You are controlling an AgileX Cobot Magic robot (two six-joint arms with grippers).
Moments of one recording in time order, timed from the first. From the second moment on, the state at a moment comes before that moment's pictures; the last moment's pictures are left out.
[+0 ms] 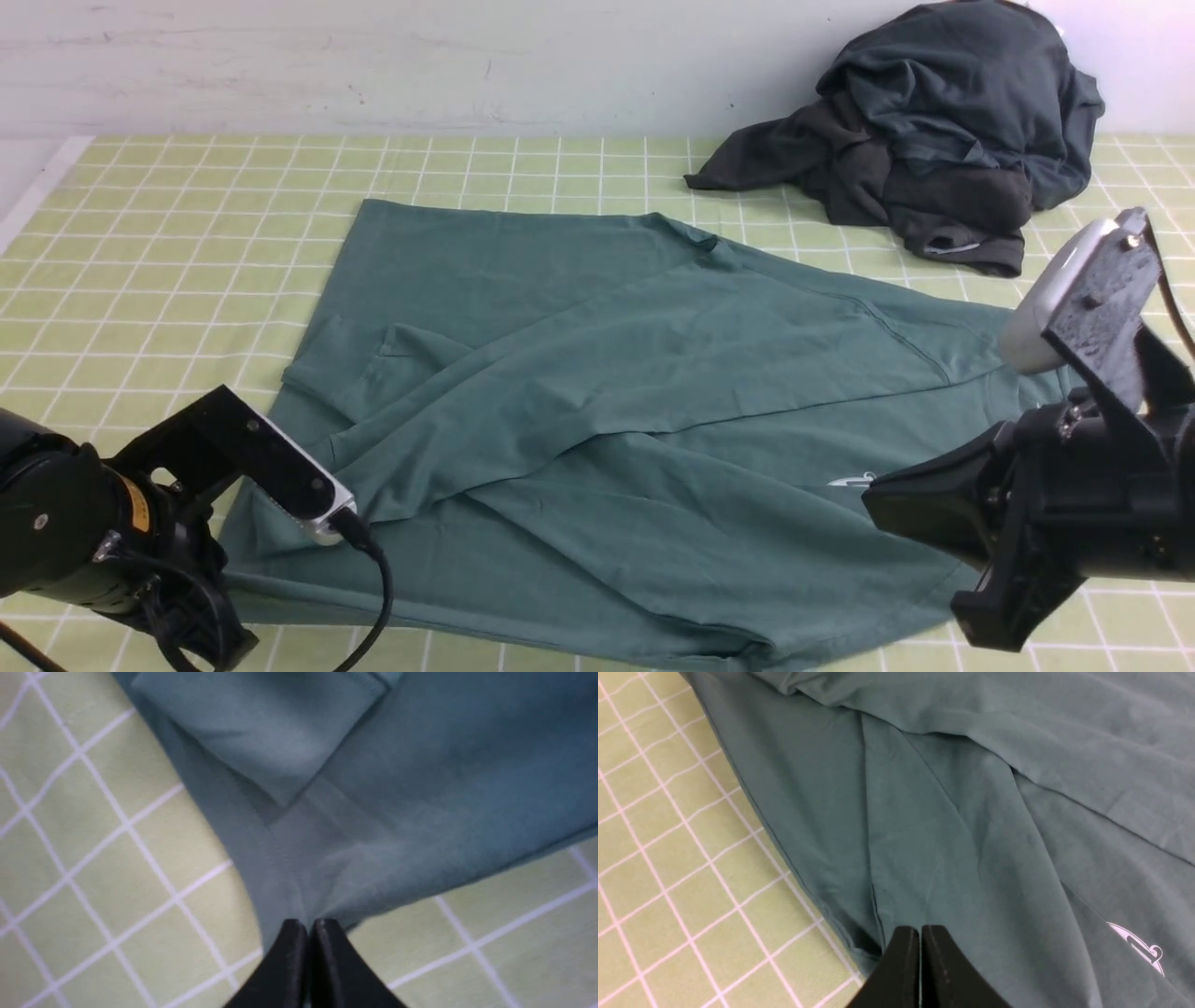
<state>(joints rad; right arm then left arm) 0.35 1.09 -0.70 0.79 0.71 -0.95 -0.21 1.33 -0.63 0.23 0.57 0.29</state>
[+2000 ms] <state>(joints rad) 0.35 1.09 -0.70 0.79 0.72 -1.00 -0.21 1.42 -0.53 0.07 0.44 1.01</state>
